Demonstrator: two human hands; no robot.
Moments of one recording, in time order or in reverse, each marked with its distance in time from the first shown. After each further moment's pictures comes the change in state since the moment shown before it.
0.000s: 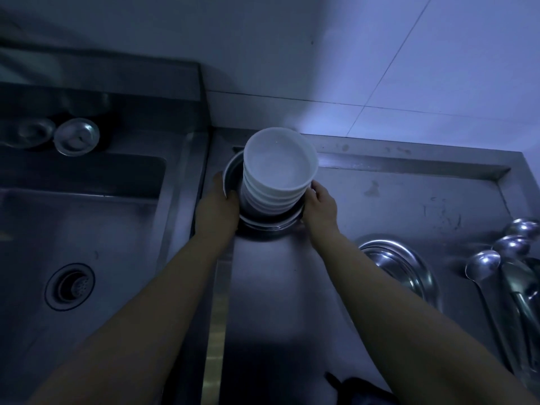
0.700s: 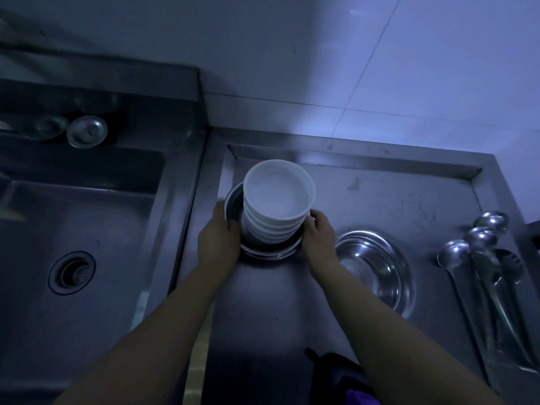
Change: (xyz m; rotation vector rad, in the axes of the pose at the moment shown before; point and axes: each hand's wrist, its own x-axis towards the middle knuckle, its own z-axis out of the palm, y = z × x) left_hand -0.093 -0.001 0.007 0.036 0.018 -0.026; right_hand -0.072 0.027 -0.048 -0.060 0.009 0.007
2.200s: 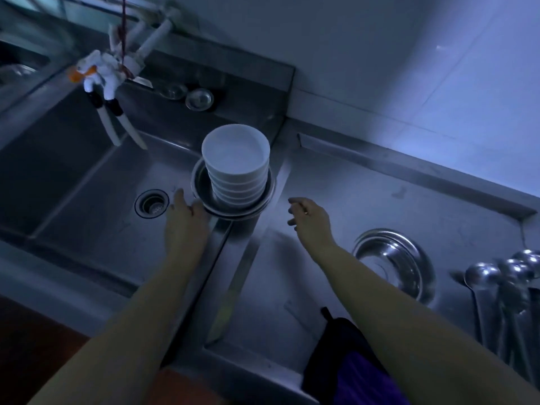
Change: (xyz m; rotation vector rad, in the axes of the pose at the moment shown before) left_hand -0.116 -0.058 -0.132 -0.089 0.340 -0.327; right_hand -0.109 -0.047 0.025 -0.209 -0.471 -0.214
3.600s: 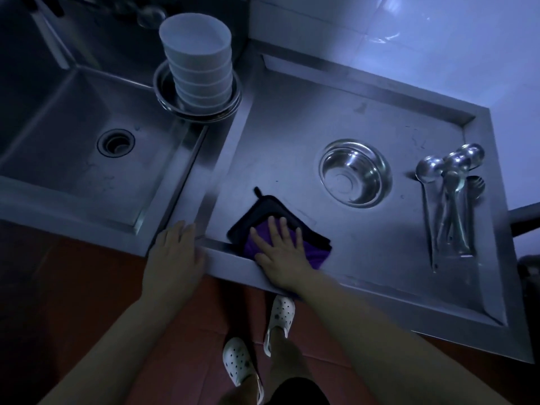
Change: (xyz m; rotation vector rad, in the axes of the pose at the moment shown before) left_hand -0.208 -0.126 -0.021 0.652 -0.294 0.453; right_hand -0.211 0.156 0.027 -0.976 -0.461 -0.145
